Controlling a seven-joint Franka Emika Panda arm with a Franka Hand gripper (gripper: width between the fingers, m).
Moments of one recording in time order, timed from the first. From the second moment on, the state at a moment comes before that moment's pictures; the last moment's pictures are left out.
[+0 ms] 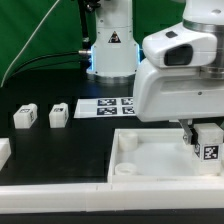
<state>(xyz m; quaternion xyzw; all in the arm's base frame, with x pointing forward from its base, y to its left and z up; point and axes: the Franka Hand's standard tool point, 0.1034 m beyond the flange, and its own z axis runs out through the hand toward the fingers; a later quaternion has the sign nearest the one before) 0.616 0.110 0.068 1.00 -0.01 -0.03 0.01</state>
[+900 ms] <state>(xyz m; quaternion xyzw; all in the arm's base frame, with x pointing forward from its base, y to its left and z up) 0.614 0.127 0.068 0.89 -0.45 -0.03 0.01</state>
